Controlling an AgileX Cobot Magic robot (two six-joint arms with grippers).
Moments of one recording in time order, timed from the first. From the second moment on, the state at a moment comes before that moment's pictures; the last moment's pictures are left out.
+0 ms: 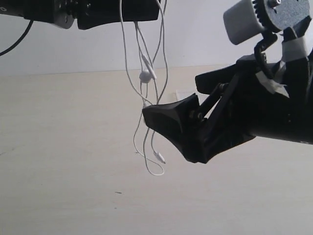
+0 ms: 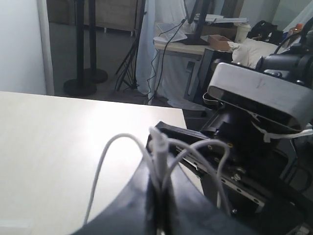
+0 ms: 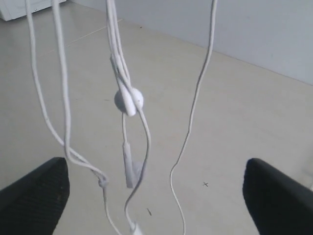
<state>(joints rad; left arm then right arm) -0.23 1.49 -1.24 -1.46 1.22 1.52 0.84 1.02 -0.67 0.32 0.15 -0.21</state>
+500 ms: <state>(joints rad) -0.31 1.49 -1.24 -1.48 1.22 1.51 0.84 1.03 -0.67 0.34 0.09 -0.21</state>
